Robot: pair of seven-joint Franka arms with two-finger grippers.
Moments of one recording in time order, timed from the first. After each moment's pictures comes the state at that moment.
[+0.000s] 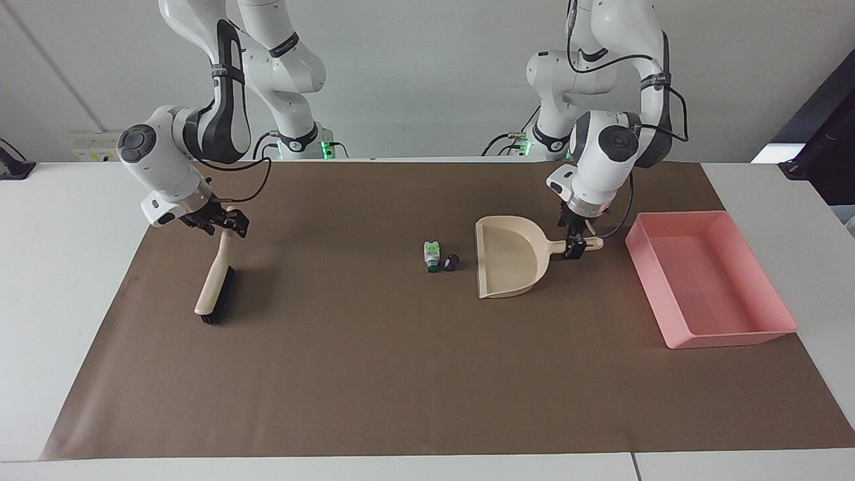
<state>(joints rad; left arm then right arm) -0.23 -0.02 -0.04 -2.28 -0.02 2.20 1.44 -0.18 -0.06 -0.04 -2.35 0.02 2.14 -0.09</state>
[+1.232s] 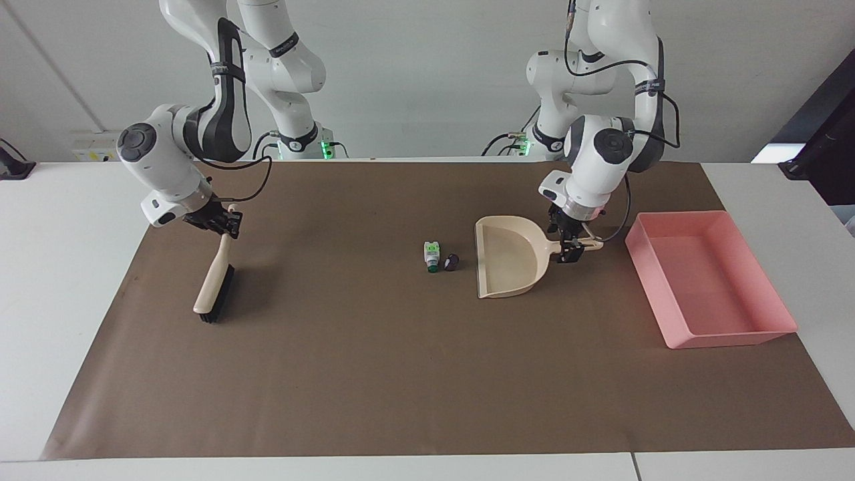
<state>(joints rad) -0.26 0.00 -0.04 -2.30 -0.04 2.29 1.29 -0.17 -0.06 -0.02 -2.30 0.02 2.07 -0.09</state>
